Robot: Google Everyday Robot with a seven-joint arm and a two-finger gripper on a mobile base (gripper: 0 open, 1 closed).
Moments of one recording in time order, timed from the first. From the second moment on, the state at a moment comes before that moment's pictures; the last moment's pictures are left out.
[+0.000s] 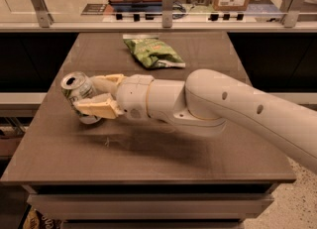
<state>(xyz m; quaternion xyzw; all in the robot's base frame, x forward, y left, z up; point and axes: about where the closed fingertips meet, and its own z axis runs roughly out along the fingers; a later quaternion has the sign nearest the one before) 0.489 0.150 0.896 -0.48 0.58 0.36 0.55</state>
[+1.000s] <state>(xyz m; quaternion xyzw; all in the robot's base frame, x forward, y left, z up) 0.492 0.120 0.909 -0.50 0.60 0.32 0.53</state>
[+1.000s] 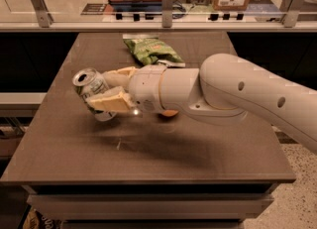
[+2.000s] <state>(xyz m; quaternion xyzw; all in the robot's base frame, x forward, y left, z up) 0.494 0.095 0.946 -0.57 0.64 0.27 0.43</state>
